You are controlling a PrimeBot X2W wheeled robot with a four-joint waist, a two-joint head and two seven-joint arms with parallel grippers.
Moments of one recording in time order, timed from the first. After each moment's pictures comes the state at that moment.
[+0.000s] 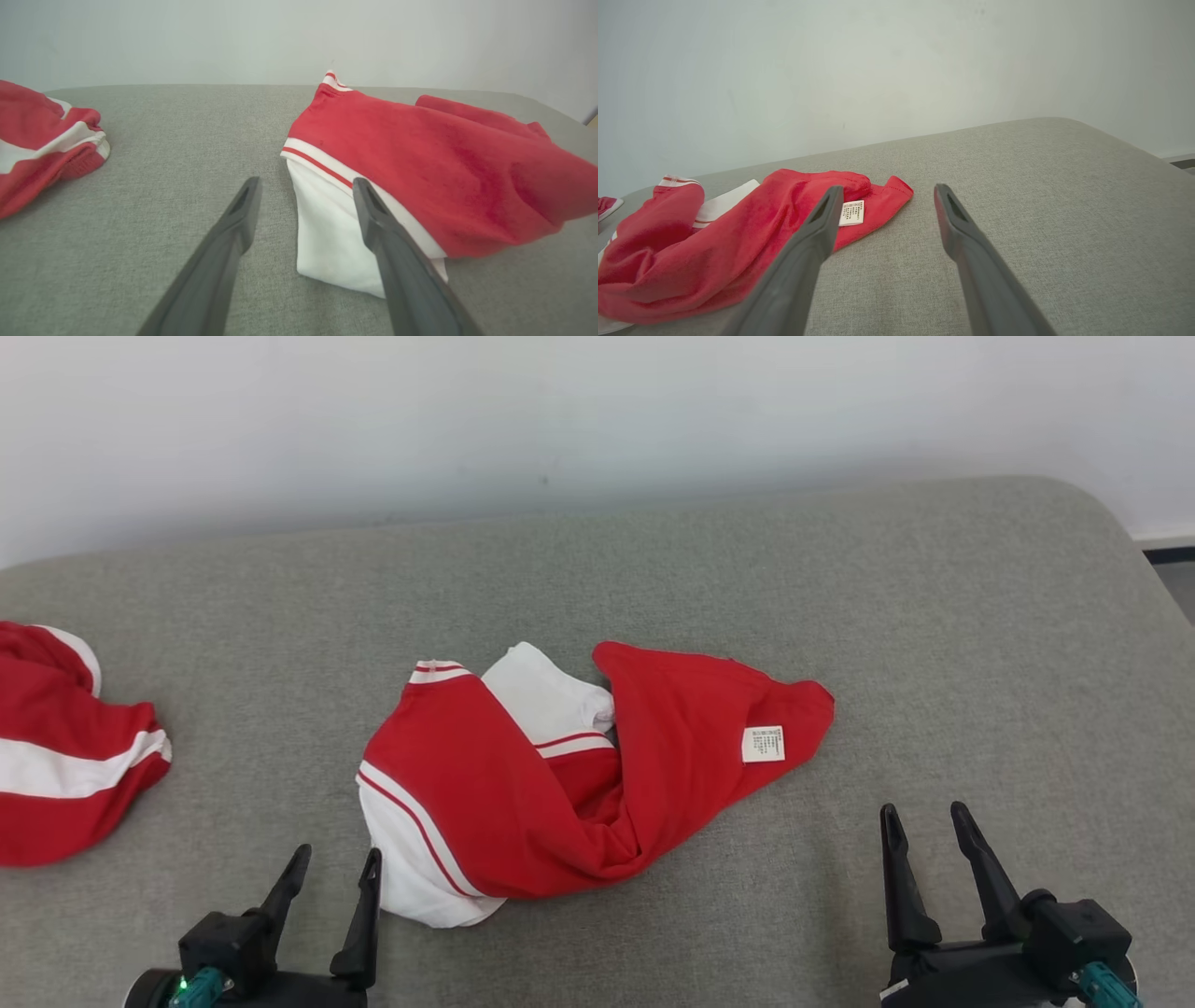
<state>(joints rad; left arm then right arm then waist) -0.14 0.15 -0.09 0.37 -0.21 -0.13 -0.26 -0.04 -0.05 0.04 0.20 0.21 0.13 -0.26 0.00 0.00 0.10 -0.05</state>
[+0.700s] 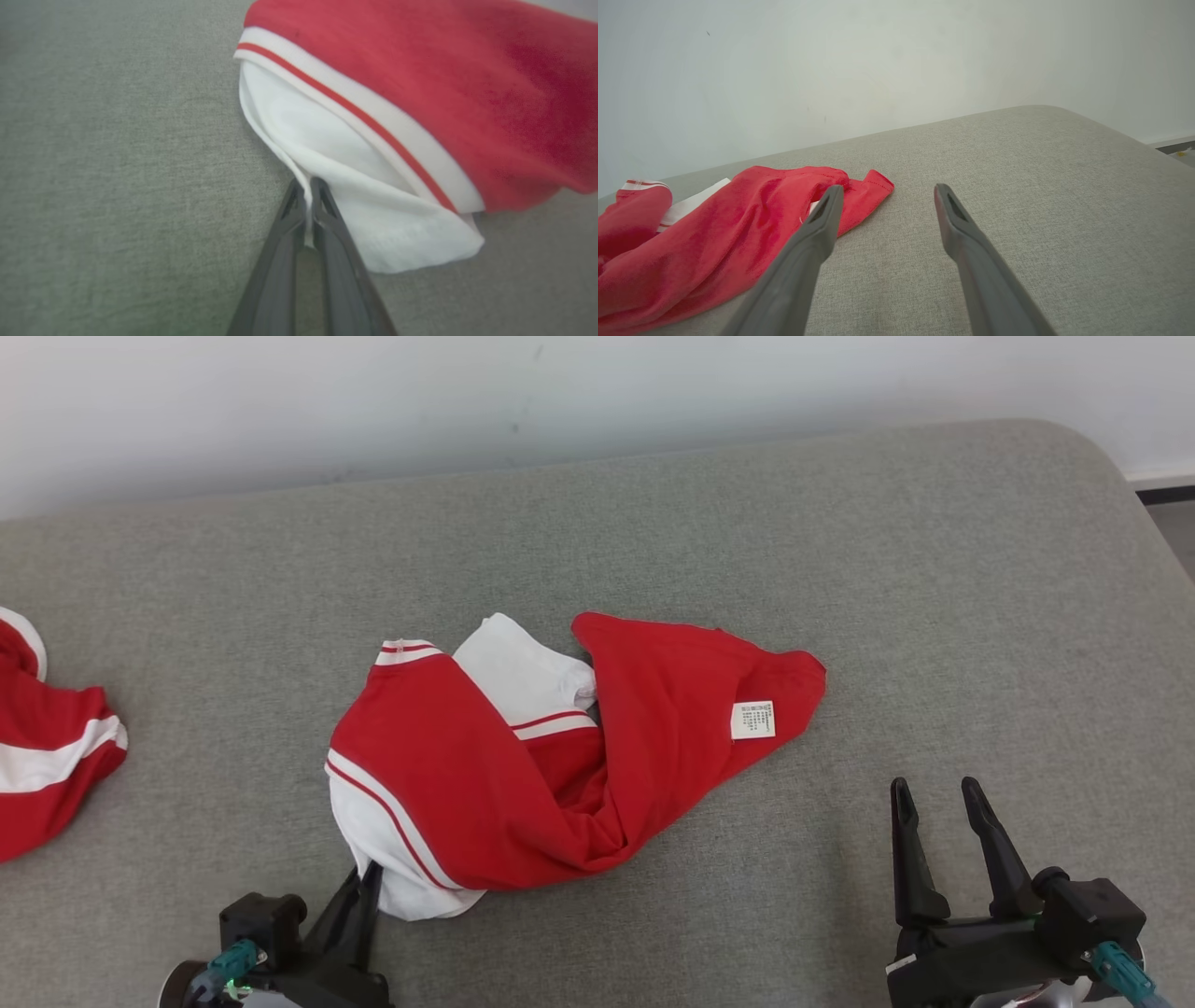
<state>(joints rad) -0.26 0.18 -0.22 0.61 -0.32 -0.13 -0.27 -0.08 -0.05 0.02 0.20 0.23 0.13 -0.26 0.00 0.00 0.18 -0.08</state>
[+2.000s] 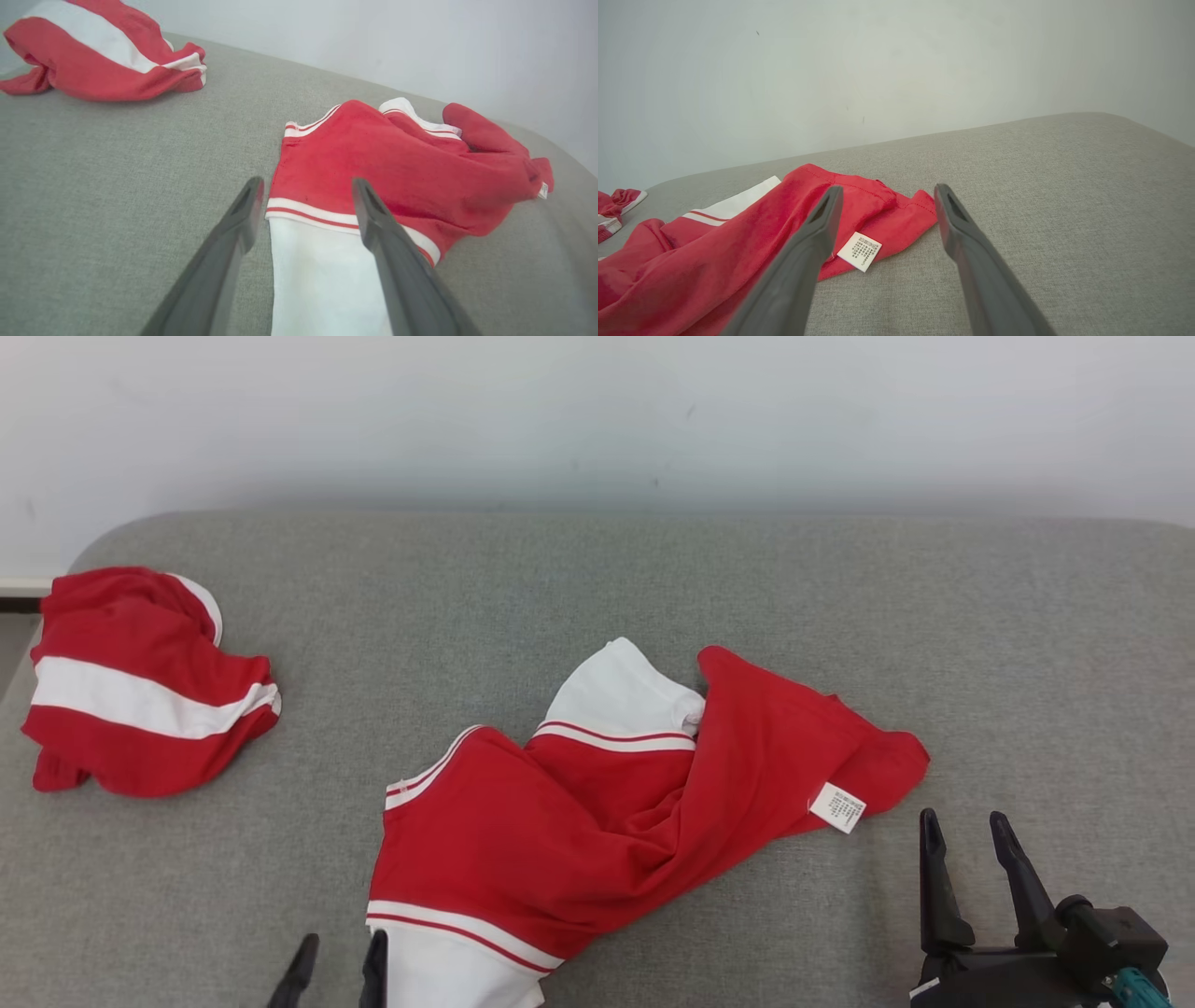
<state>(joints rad) 0.14 0.16 -0.15 0.06 -0.40 -0.03 -0.17 -0.04 -0.05 -0.03 0.22 0.23 0.13 -0.26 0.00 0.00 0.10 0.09</state>
